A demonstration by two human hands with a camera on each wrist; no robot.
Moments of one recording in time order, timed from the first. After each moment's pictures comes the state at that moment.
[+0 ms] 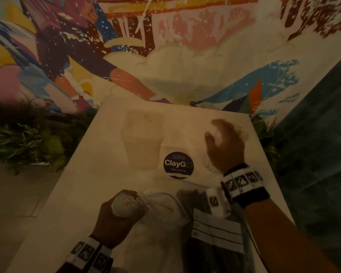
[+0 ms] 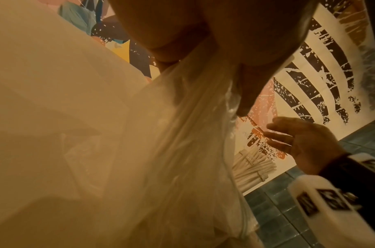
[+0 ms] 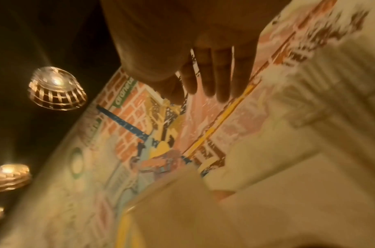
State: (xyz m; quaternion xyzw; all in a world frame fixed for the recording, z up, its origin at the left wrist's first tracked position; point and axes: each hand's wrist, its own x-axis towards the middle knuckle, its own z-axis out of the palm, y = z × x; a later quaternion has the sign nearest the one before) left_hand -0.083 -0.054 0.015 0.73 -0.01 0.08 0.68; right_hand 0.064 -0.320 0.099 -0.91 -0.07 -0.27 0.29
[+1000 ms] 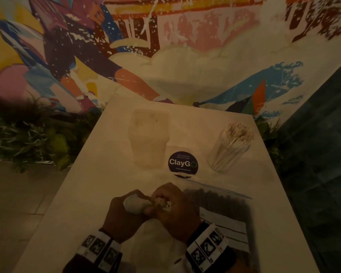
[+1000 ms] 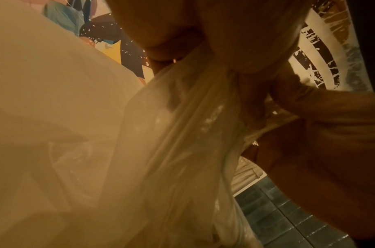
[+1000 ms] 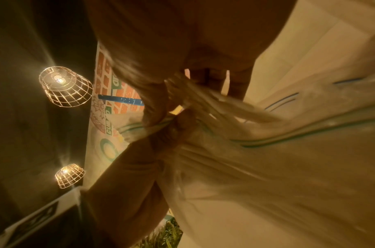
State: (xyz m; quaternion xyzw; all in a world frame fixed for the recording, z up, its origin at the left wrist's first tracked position) left_hand -0.078 -0.048 0.001 0.80 -0.07 0.08 0.59; right_hand -0.064 -0.217 0.037 -0.85 -0.20 0.03 0.48
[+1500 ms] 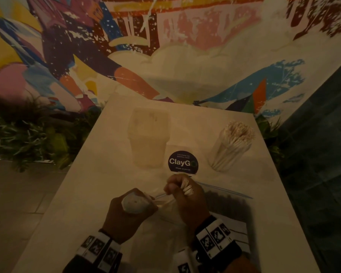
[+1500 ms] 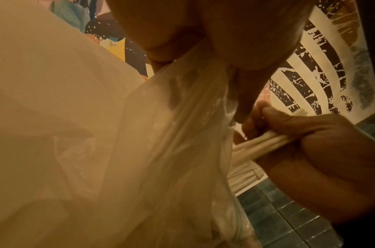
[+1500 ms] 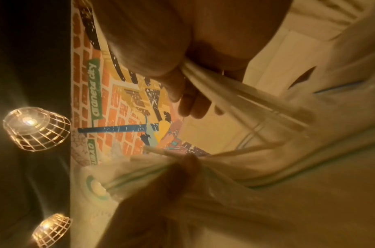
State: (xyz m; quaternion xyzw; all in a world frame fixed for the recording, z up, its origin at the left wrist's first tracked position) left_hand -0.079 -0.056 0.009 0.72 -0.02 0.04 0.69; right_hand -0.045 -0.230 0.036 -0.78 -0.07 -0.01 0.62
